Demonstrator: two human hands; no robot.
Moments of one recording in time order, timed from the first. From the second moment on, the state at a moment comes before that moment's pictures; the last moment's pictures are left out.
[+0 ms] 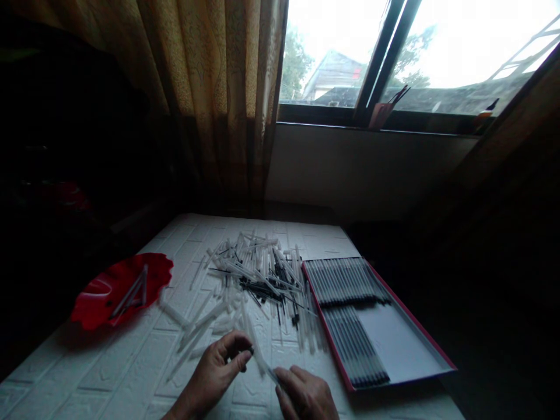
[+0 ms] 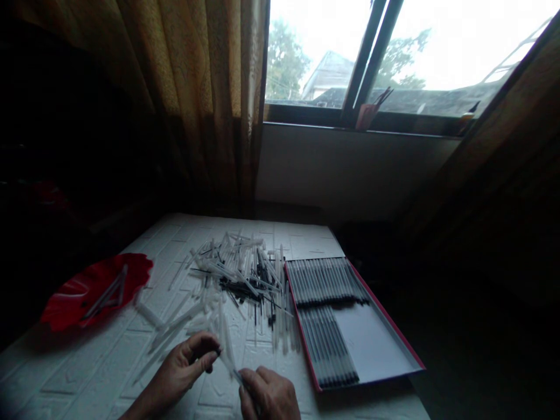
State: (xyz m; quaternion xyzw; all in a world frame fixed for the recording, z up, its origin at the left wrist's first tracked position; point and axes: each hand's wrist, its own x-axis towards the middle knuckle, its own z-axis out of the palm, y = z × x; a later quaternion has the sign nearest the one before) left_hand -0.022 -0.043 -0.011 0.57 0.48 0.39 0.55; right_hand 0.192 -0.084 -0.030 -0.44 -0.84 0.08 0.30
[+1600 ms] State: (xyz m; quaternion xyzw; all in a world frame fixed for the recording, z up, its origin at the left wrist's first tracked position) left_hand -0.037 -0.052 -0.043 0.50 0.54 0.39 0.55; right_hand 0.190 -0.066 -0.051 -0.50 -0.79 0.24 0.26
